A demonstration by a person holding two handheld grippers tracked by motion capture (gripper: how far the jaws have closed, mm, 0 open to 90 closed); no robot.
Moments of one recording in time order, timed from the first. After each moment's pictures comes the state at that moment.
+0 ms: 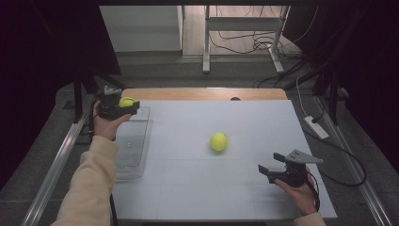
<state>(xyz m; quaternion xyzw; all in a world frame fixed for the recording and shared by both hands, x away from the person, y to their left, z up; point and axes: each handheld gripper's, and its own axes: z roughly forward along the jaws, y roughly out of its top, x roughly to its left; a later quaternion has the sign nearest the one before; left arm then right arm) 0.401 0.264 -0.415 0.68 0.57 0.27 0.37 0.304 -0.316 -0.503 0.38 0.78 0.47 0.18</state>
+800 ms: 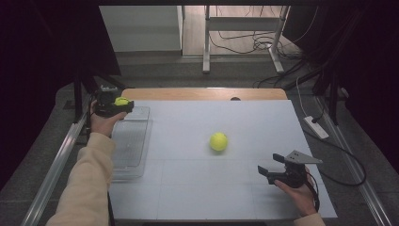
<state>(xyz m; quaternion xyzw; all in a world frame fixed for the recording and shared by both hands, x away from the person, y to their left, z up) 0.419 0.284 -0.428 0.67 0.61 0.26 0.33 0.303 -0.314 -0.504 0.38 0.78 0.47 0.18</state>
